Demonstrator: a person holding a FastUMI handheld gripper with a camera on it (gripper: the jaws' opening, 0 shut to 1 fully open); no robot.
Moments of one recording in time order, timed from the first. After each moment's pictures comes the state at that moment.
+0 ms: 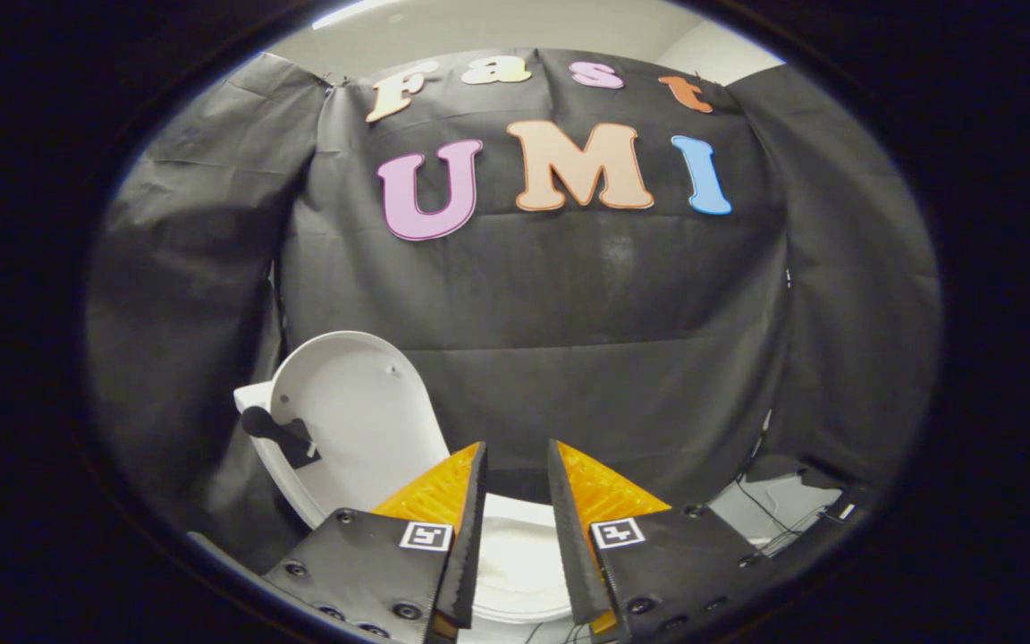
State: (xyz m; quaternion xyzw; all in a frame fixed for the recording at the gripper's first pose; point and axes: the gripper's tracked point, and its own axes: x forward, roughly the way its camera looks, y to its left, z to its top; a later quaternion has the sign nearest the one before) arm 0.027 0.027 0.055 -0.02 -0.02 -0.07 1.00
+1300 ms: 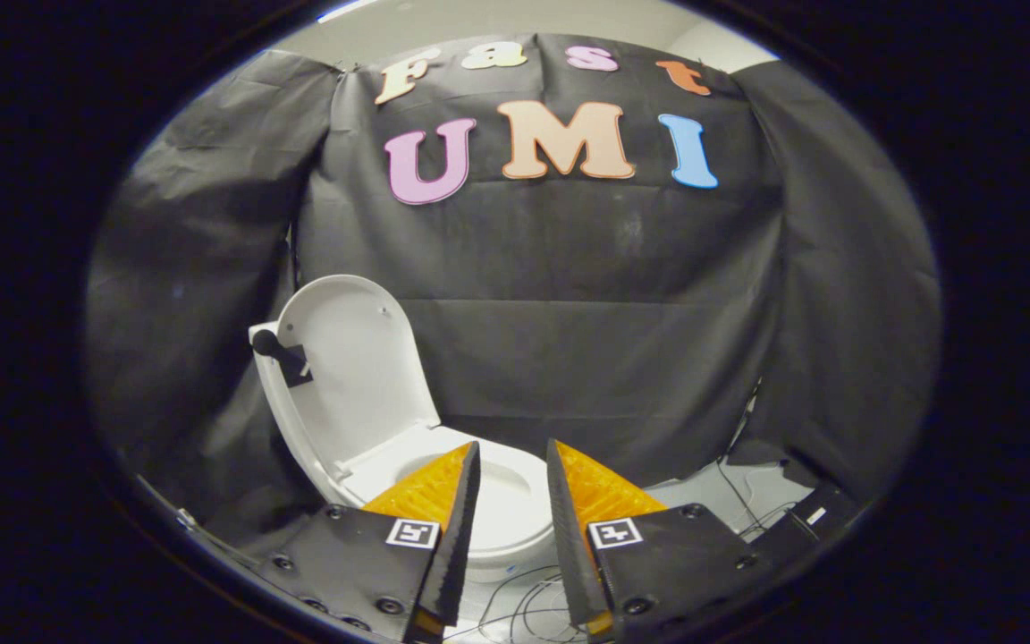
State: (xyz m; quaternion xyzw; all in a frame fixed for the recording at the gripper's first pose) arm -0.060 -0.042 -0.001 -0.03 0.04 -0.04 1.00
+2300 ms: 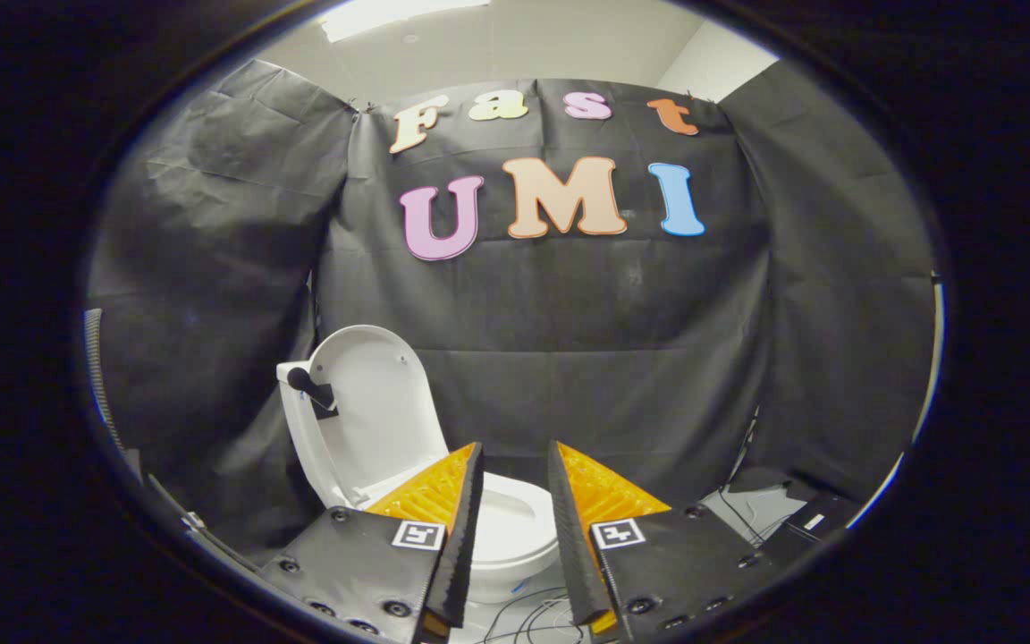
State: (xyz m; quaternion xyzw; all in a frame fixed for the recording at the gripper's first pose) arm -0.107 -0.035 0.033 -0.03 -0.06 -0.03 1.00
